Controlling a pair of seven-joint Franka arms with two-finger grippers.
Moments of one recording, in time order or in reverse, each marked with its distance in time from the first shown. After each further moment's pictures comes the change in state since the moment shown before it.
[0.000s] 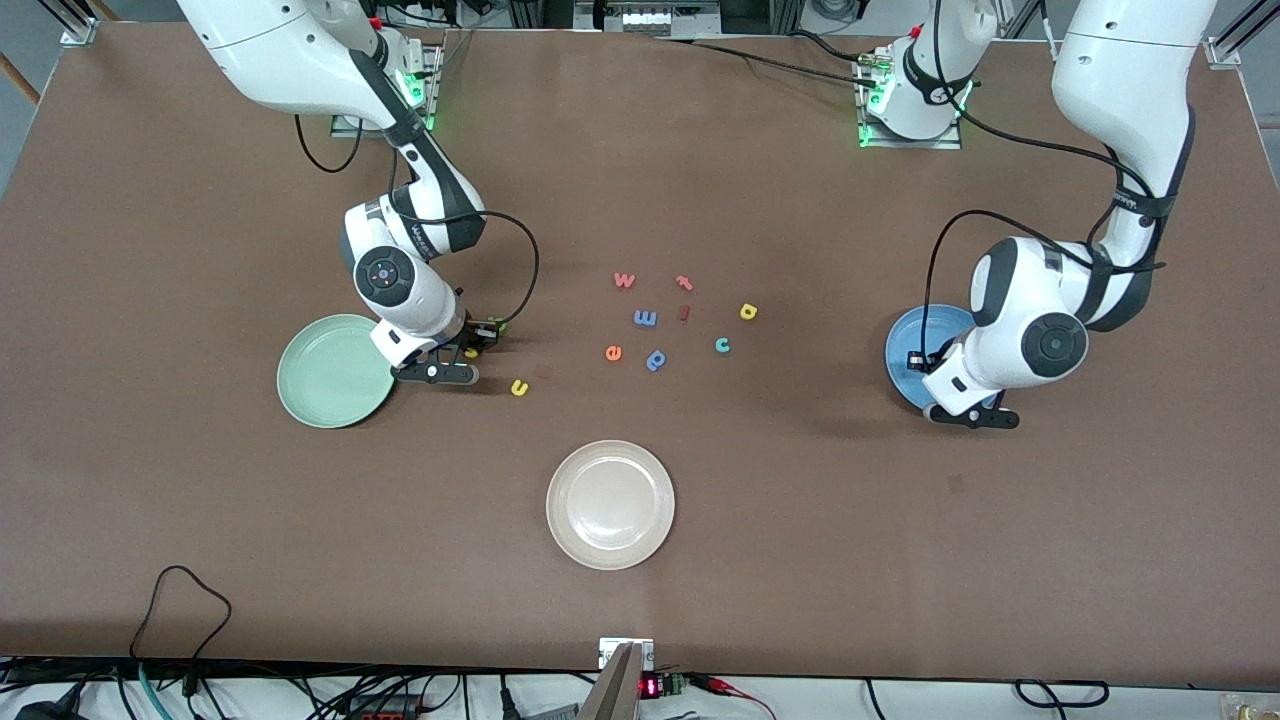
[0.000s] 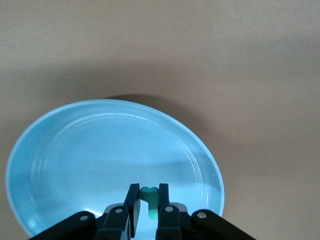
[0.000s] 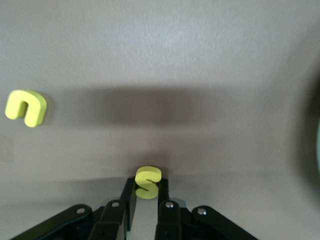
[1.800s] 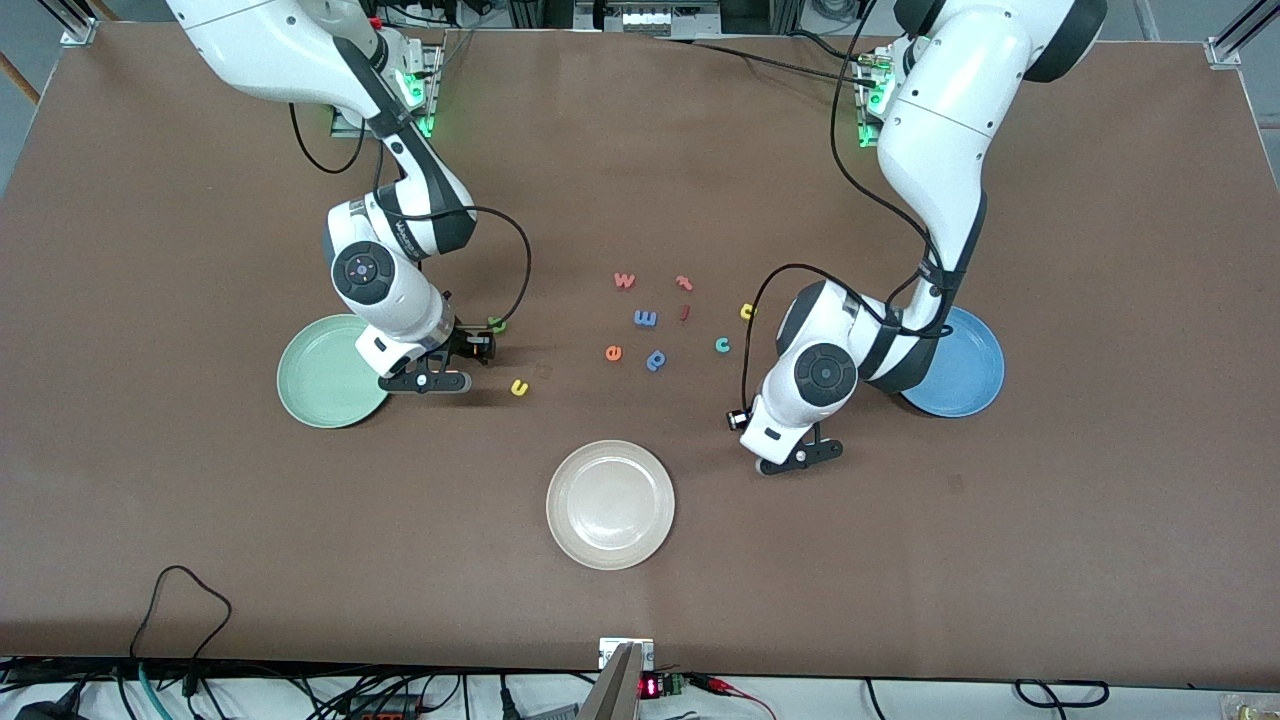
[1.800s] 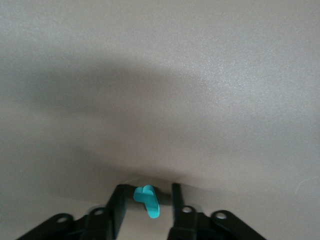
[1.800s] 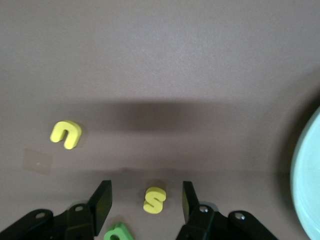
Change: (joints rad) left arm -0.356 0.375 -0.006 0.547 -0.119 0.000 -0.644; right arm -0.022 -0.007 0.009 0.047 0.002 -0.007 -0.059
